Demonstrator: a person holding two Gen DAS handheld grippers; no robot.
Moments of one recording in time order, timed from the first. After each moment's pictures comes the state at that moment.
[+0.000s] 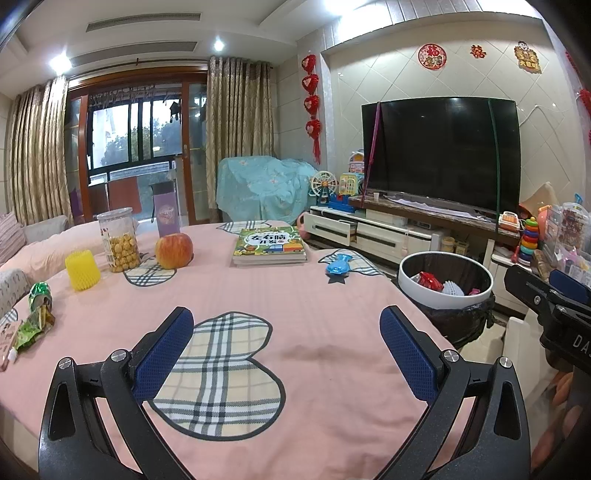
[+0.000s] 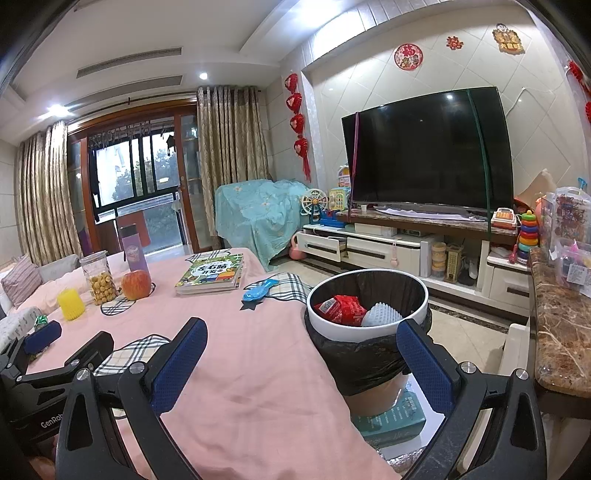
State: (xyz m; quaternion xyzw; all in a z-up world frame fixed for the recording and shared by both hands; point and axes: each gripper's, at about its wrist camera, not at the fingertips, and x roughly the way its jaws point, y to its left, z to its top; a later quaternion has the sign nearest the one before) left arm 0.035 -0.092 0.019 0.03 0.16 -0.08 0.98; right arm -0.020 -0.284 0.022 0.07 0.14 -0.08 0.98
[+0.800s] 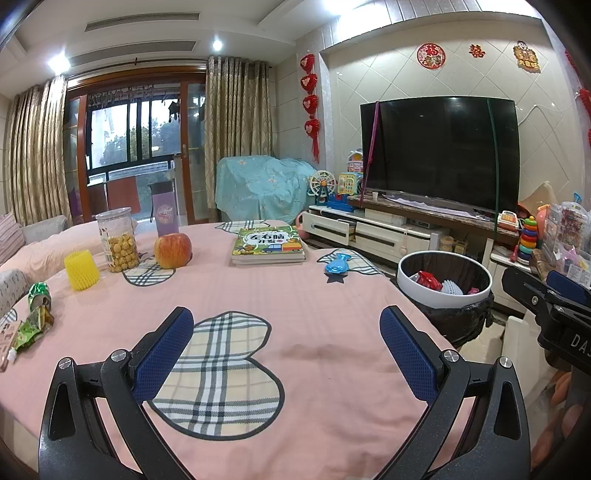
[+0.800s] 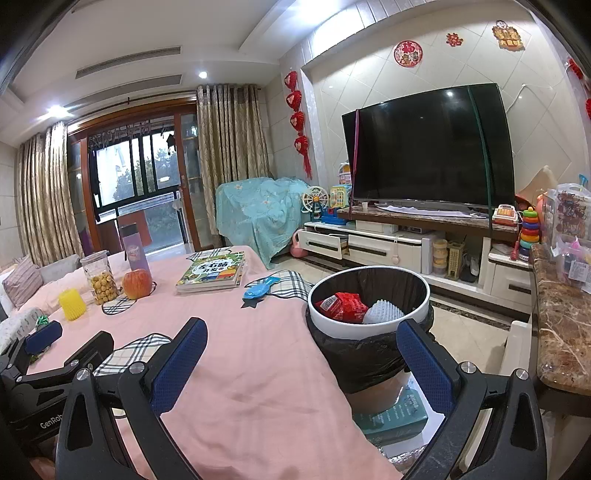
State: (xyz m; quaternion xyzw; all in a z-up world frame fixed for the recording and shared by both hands) left arm 0.034 -0.093 0.018 0.03 0.16 -0.09 0.98; right arm -0.020 -0.283 0.021 0.07 0.15 -0.08 0.98
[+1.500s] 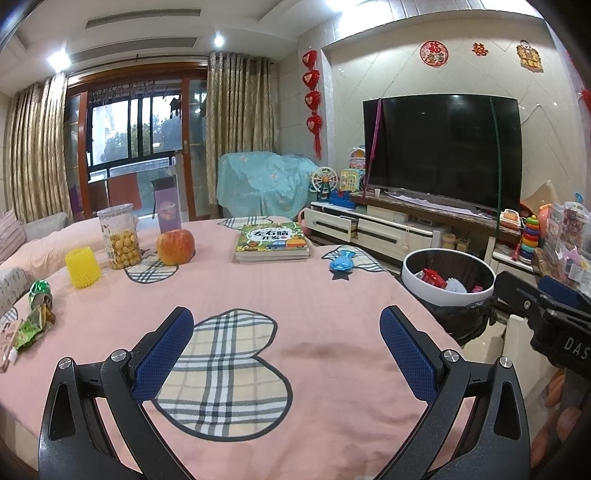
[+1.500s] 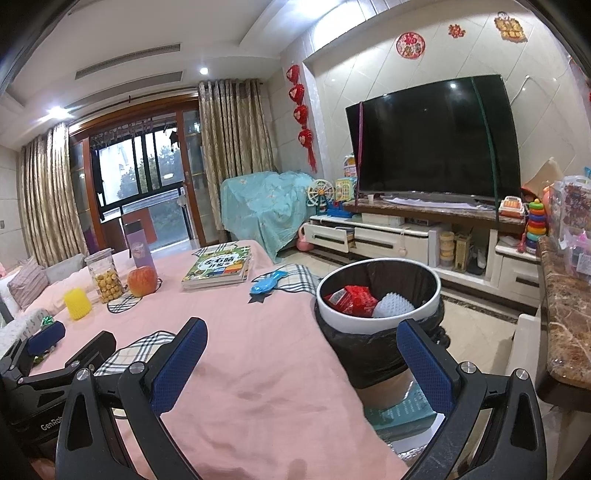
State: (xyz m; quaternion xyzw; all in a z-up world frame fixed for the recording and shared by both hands) left arm 0.041 -0.082 0.016 0.03 0.17 -0.08 0.98; right arm -0.017 -0.271 0.018 0.08 0.16 -0.06 0.98
